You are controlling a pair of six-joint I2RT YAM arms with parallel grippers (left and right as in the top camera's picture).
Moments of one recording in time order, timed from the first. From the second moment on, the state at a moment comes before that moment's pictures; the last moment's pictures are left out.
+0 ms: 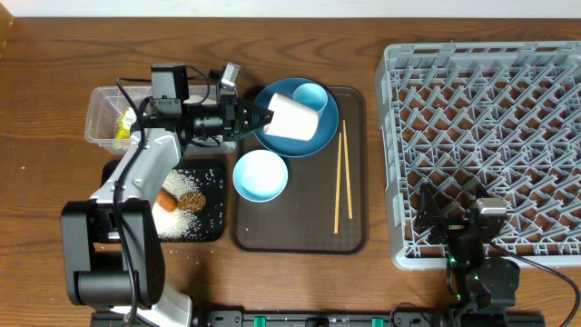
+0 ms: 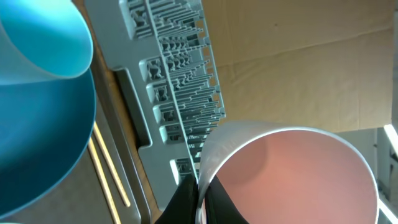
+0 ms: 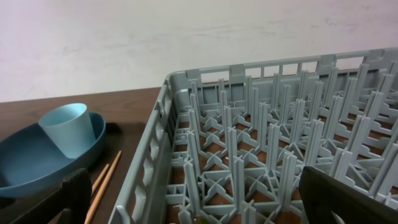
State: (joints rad) left arm 0.00 1.74 1.11 -0.19 1.36 -0.49; right arm 0.01 0.01 0.01 -0.07 -0.05 0.15
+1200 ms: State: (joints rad) left arm -0.15 1.74 1.10 0.32 1.38 -0.83; right arm 0.01 0.52 0.74 -0.32 -0.51 0.31
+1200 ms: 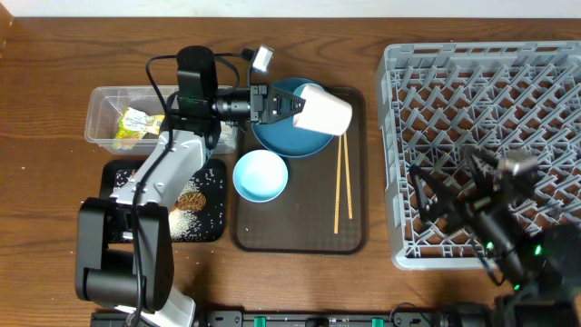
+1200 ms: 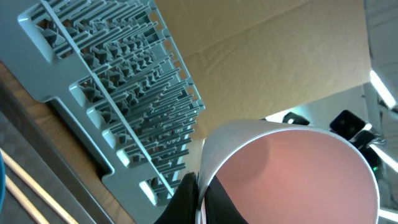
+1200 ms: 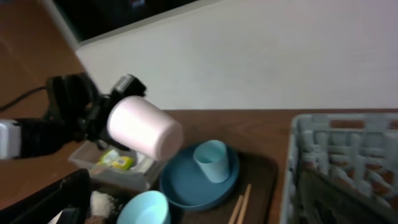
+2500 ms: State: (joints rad) left arm -0.17 1.74 1.10 0.32 1.37 -0.91; right arm 0.18 1.34 0.94 -0.05 -0.90 0.28
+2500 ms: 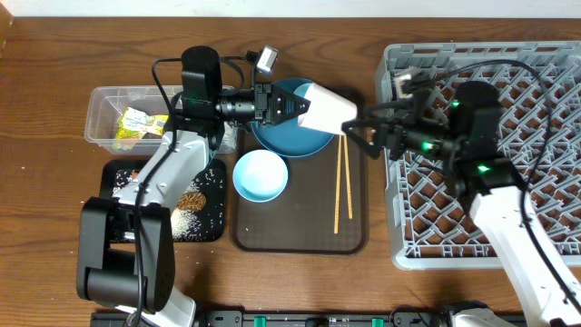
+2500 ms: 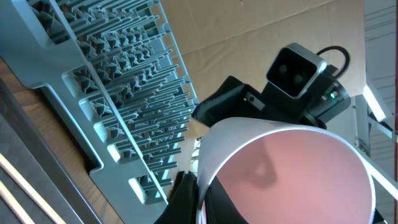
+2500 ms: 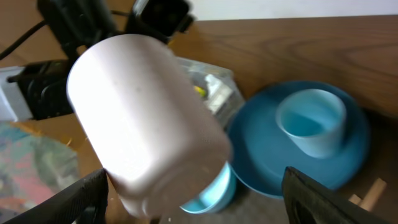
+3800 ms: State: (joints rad) left arm -0.16 1.74 1.10 0.32 1.38 -0.91; right arm 0.23 1.37 0.94 0.12 -0.97 0.28
